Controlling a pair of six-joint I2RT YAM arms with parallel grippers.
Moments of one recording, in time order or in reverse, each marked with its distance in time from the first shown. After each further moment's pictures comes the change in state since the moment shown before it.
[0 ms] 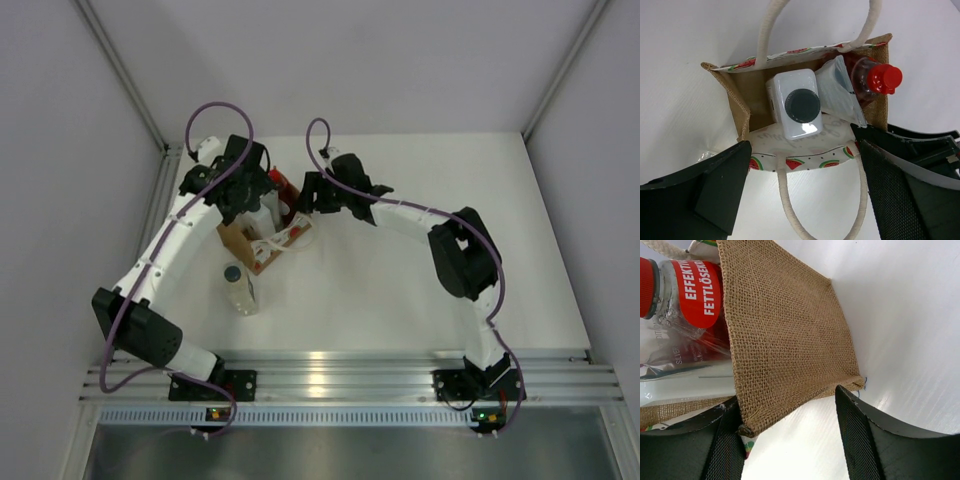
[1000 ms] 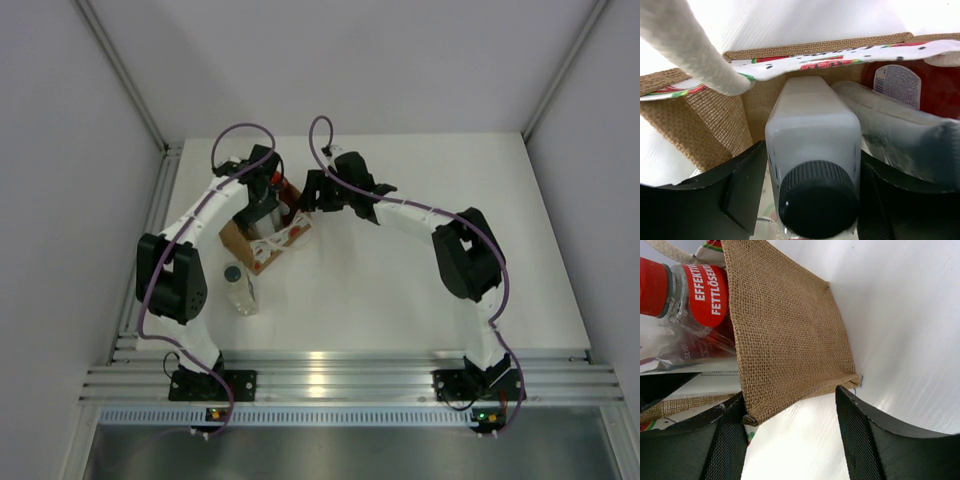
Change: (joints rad) left arm 0.062 0.295 -0.039 0.037 0.030 -0.031; right arm -0.011 -0.026 -0.011 -0.006 -0.004 -0.013
